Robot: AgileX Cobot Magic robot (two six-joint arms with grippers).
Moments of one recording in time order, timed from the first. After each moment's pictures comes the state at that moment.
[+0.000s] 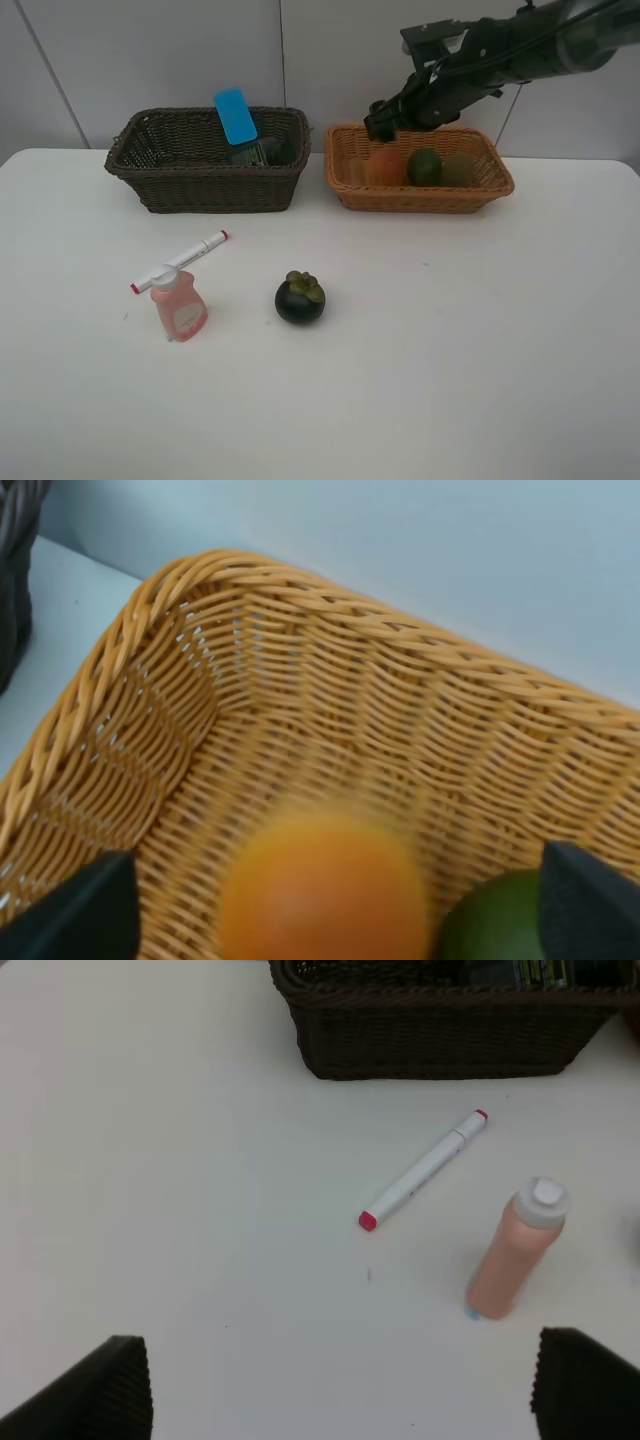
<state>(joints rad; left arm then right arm) 0.02 -0.01 -0.50 -0.07 1.06 0.02 0.30 2.09 -1.53 -0.03 0.32 -0.13</state>
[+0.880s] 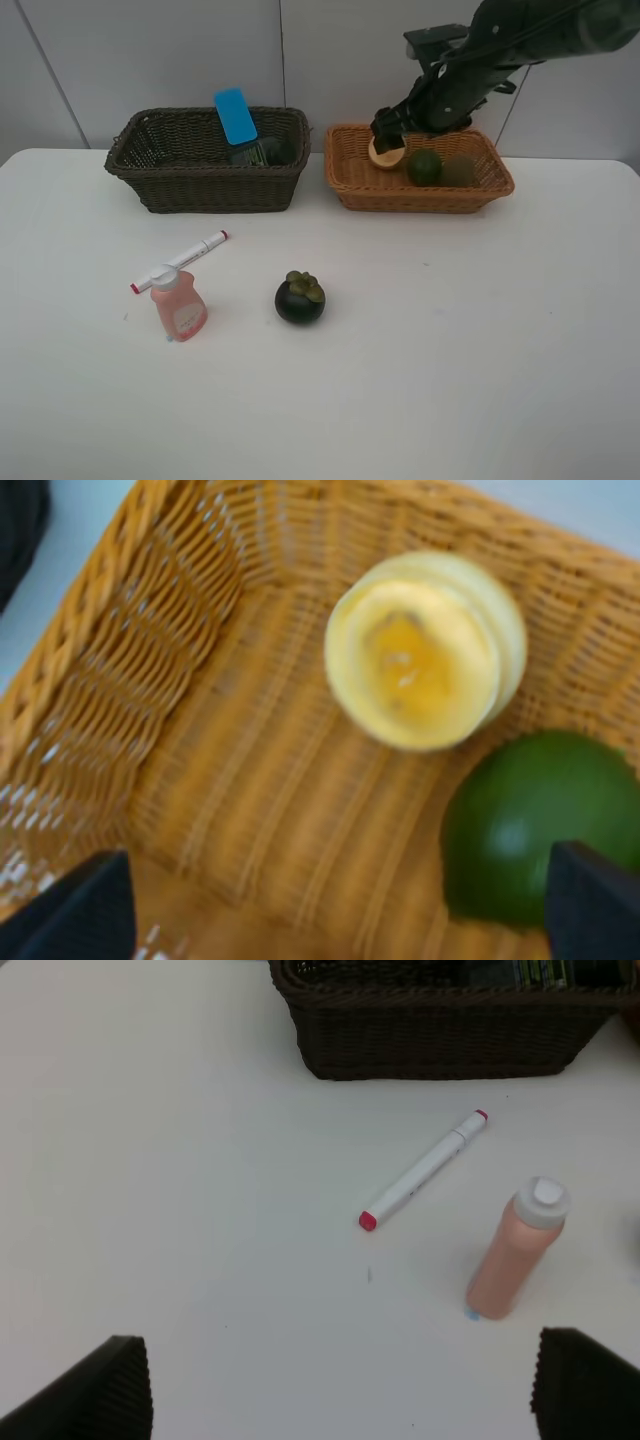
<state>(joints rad) 0.02 -0.01 -0.50 -0.07 1.06 0.02 0.31 2.01 -1.53 -0.02 0.56 -0.13</state>
